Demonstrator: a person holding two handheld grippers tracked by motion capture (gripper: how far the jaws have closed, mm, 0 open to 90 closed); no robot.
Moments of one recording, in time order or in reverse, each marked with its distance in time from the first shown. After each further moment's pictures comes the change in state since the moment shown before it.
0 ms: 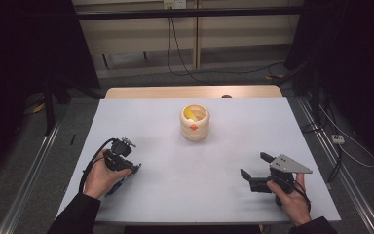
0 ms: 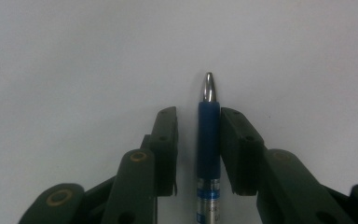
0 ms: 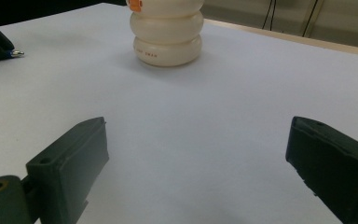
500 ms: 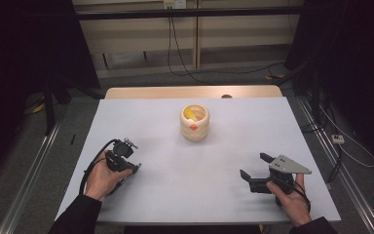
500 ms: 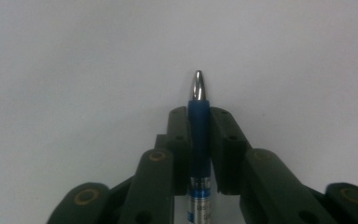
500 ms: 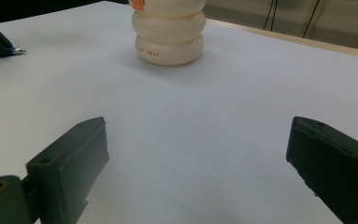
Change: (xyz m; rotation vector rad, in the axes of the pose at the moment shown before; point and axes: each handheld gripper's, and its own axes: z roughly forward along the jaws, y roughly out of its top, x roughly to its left) left arm -0.005 0.000 0.001 0.010 0.007 0.007; right arm 0.002 0.000 0.000 0.003 0.001 -0.015
